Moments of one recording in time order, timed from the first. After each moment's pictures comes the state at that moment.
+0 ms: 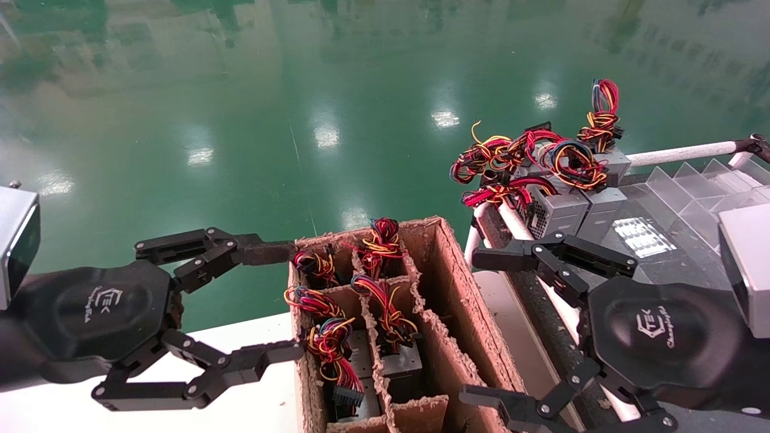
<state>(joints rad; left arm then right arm) -1.09 0.57 0.39 -1.25 0.65 1.44 -0.12 1.08 -0.61 -0.28 1.28 -0.73 -1.49 0.19</state>
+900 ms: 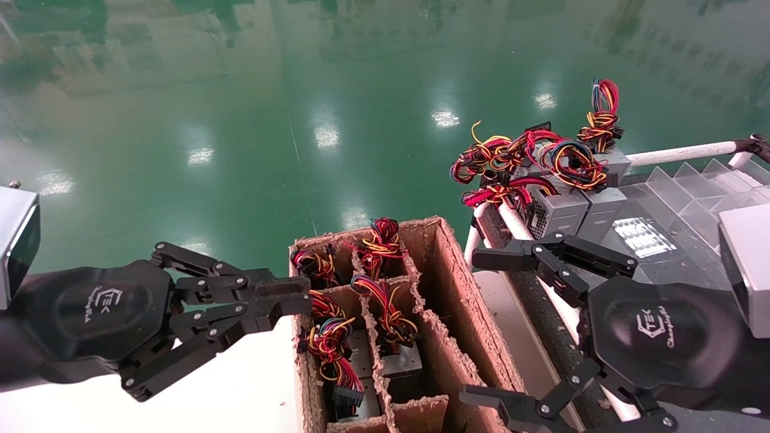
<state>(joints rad) -1.09 0.57 0.39 -1.25 0.65 1.44 -0.12 1.08 -0.61 -0.28 1.28 -0.73 -1.49 0.19</state>
